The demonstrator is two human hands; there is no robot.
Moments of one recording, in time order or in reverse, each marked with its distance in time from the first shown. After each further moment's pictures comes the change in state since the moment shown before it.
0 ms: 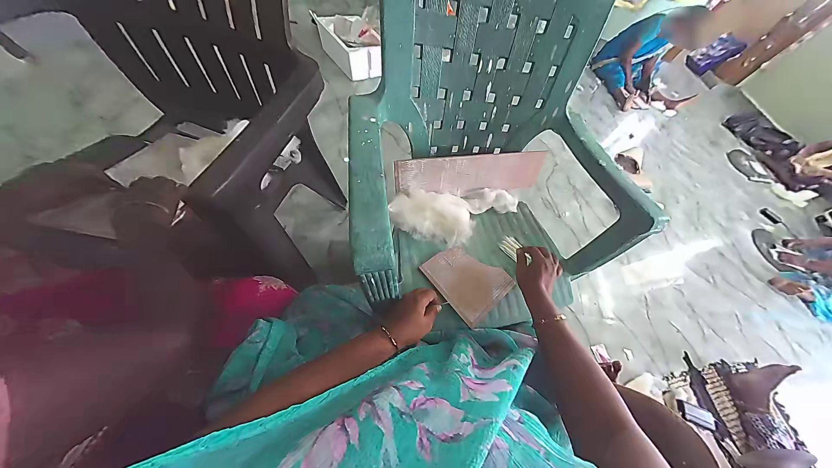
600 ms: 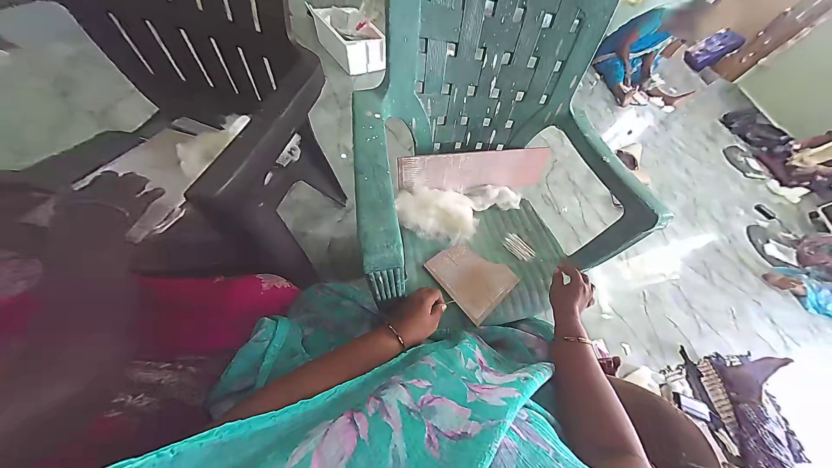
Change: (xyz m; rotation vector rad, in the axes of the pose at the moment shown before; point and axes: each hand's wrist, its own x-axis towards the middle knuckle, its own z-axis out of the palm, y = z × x) left_hand -0.001 0.001 -0.003 0.028 -0.056 -0.018; right_hand -0.024 0.060 -0.018 0.017 0.105 0.255
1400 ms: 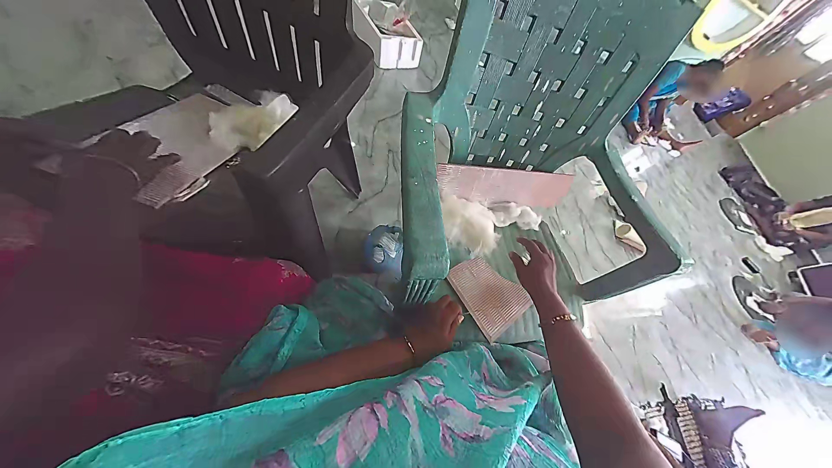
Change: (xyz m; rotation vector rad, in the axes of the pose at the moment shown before) left_hand -0.001 -0.024 0.019 0.032 0.155 0.203; right_hand 0.017 -0.132 0.030 -0.077 -0.280 -0.507
